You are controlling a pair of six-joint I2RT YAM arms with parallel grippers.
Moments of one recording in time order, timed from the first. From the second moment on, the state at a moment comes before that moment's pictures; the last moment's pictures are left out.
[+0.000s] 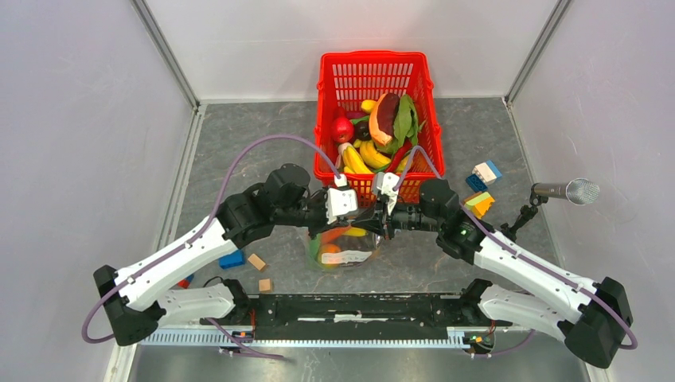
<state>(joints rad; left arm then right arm) -0.93 1.08 1.10 -0.58 0.37 0.40 0.80 0.98 0.69 0.06 -0.57 -0.04</state>
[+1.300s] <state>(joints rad) -0.94 0.70 1.00 -0.81 0.09 0.41 0.83 0.97 0.69 0.06 -0.45 -0.03</state>
